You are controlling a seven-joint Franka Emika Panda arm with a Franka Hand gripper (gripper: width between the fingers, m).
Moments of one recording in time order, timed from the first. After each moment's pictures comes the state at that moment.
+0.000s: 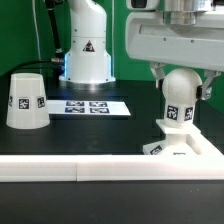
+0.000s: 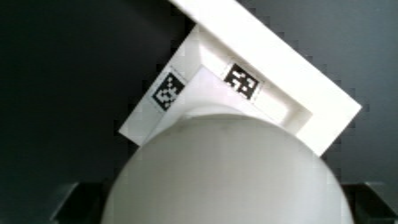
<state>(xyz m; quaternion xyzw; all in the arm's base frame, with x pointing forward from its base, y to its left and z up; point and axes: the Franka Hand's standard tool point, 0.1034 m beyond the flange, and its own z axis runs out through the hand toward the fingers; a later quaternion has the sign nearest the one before) 0.610 0.105 0.112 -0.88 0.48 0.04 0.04</state>
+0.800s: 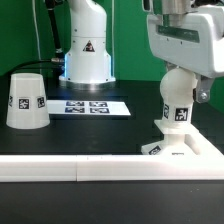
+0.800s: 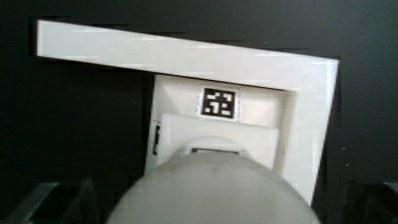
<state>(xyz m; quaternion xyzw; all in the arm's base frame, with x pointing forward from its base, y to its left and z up) 0.609 0.113 0.112 -0.77 0.63 0.07 0.05</state>
